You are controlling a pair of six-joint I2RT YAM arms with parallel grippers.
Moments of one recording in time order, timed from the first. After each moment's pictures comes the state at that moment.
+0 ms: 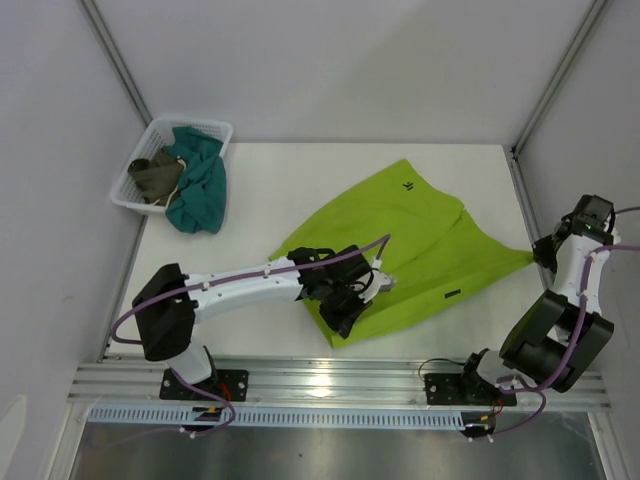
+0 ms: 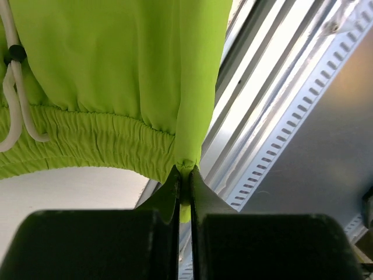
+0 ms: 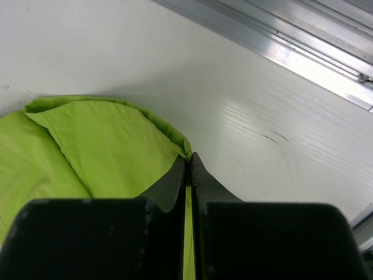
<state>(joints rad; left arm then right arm) -1.10 1.64 1.23 -0.80 0.31 -0.16 -0.59 1.39 1.08 -0.69 0.07 0.59</state>
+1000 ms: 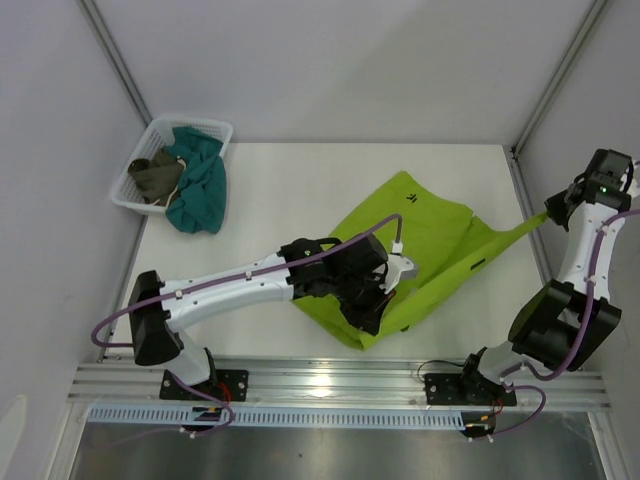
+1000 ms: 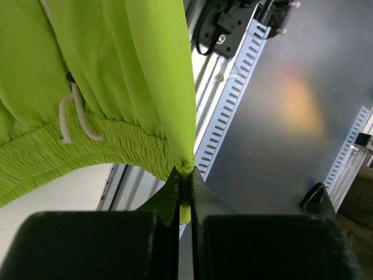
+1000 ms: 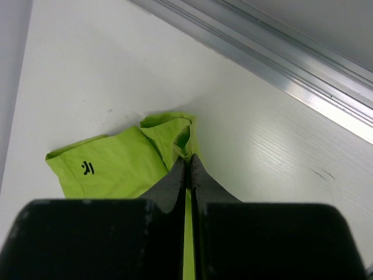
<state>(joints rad) -1.20 1.59 1.48 -0.85 0.34 -0.30 -0.51 1.51 1.47 -0.79 0.07 0.62</state>
